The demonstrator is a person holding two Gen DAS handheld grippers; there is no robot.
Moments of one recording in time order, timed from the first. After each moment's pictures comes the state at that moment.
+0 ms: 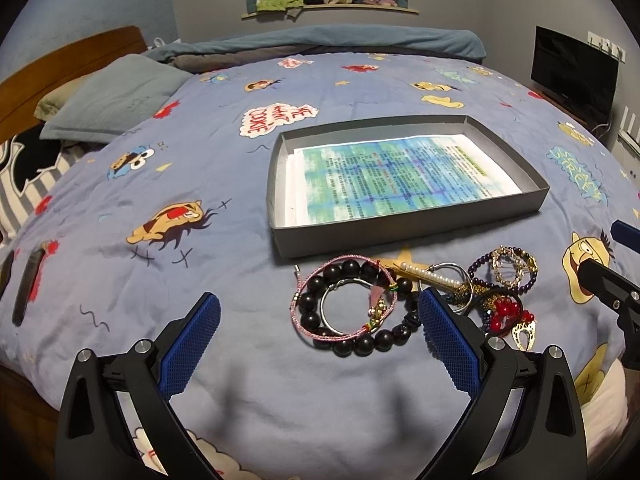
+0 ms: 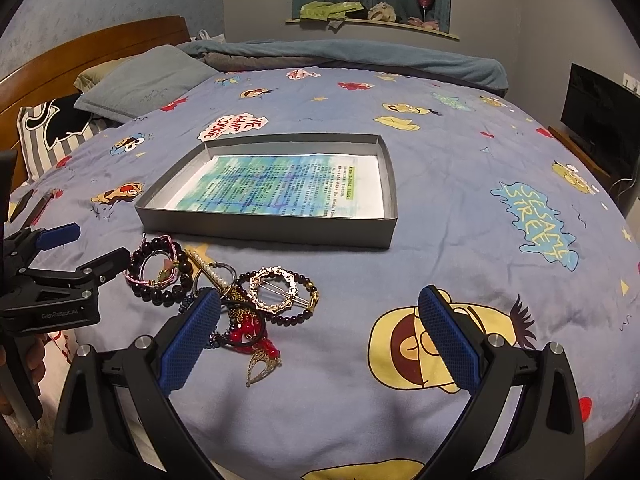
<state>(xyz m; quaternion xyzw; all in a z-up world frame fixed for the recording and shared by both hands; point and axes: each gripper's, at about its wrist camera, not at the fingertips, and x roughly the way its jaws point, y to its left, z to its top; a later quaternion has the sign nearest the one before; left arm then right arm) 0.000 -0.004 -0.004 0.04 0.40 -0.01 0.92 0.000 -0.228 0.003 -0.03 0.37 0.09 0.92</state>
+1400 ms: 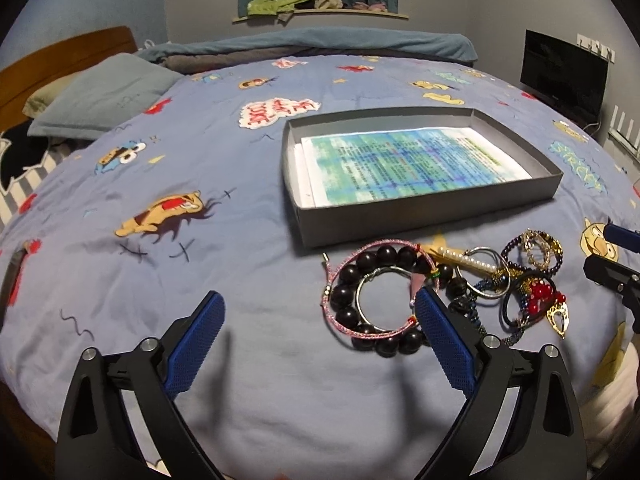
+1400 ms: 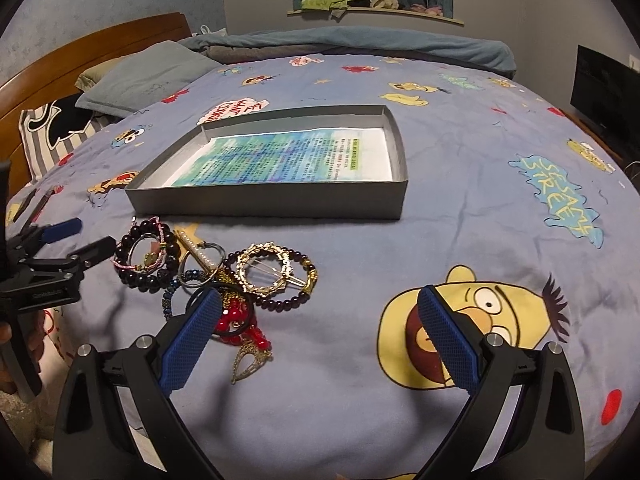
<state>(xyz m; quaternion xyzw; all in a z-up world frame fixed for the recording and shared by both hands) 0.008 0.028 -0.037 0.04 0.38 -0.05 0.92 0.011 -0.235 -0.033 -0.01 0.38 0.11 0.92</state>
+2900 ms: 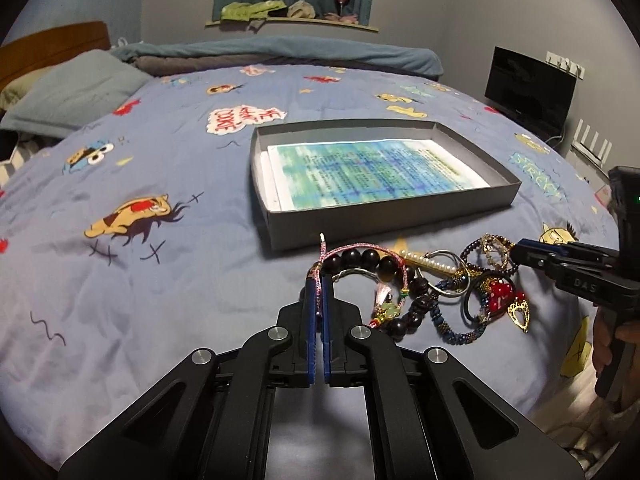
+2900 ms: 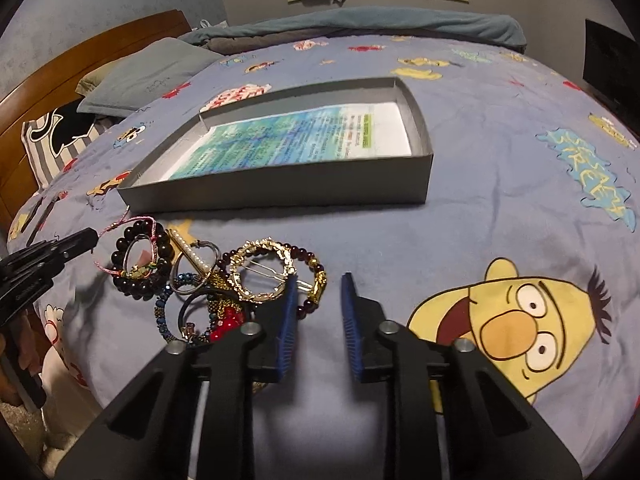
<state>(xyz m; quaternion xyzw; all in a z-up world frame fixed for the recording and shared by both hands) -0.001 0.032 -0.030 0.01 0.36 -0.12 0.92 0.038 -0.235 -0.058 0.03 0.41 0.14 0.90</state>
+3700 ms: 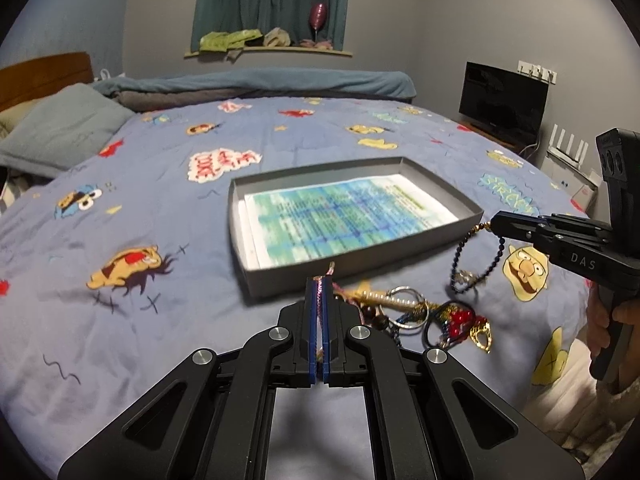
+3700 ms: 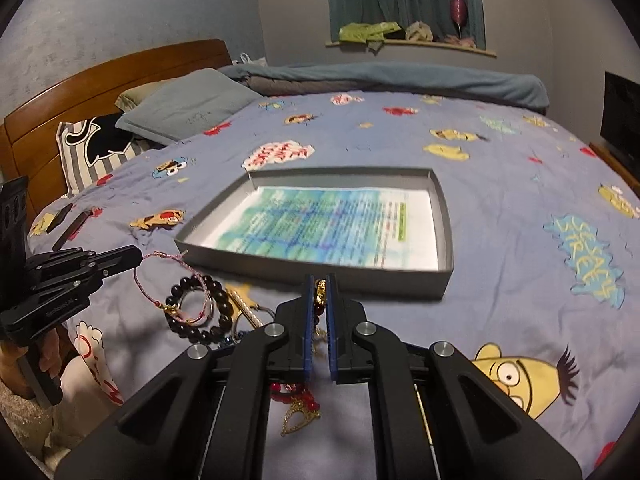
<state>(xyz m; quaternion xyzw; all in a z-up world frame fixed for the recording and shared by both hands) -0.010 0.026 0.009 0.01 0.31 -0.15 0.94 0.024 -0.218 0.012 0.00 0.32 0.18 0.93</state>
